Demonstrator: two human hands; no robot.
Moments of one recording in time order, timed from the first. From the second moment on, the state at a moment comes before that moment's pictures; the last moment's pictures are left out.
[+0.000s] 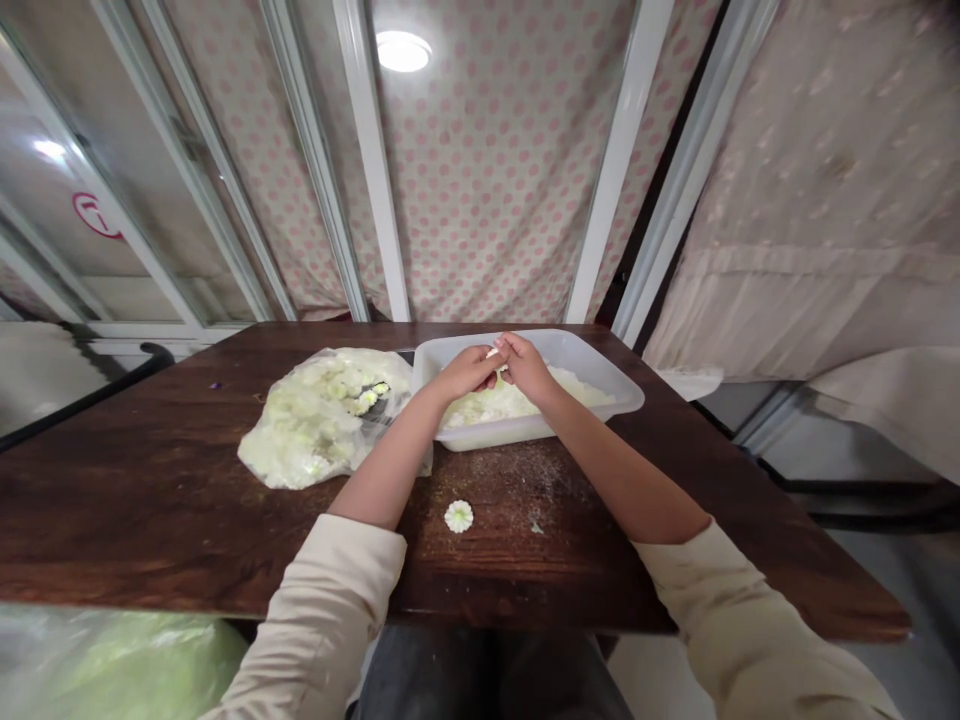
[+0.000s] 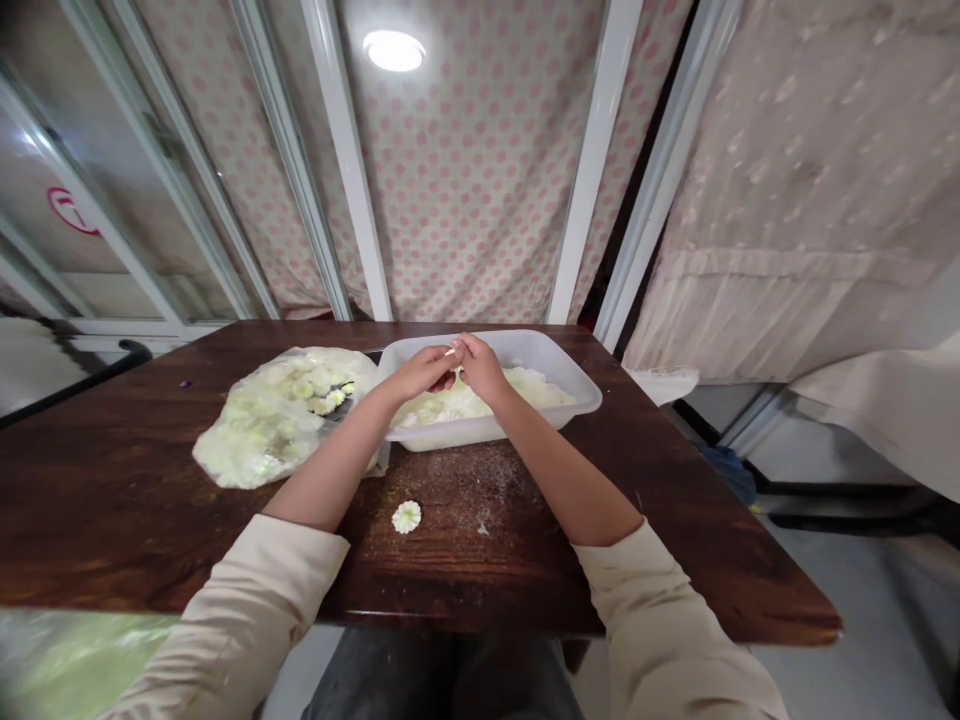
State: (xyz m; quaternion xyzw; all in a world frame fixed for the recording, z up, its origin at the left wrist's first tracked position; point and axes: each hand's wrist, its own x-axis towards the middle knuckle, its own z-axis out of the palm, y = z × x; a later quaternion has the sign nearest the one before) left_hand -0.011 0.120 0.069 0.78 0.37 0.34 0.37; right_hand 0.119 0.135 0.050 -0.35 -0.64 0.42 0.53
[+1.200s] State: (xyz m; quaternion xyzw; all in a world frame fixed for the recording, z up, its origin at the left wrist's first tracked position) left_hand -0.009 0.132 0.065 0.77 0.39 0.48 0.13; right_hand 0.117 0.135 0.052 -0.36 -0.62 0.43 0.55
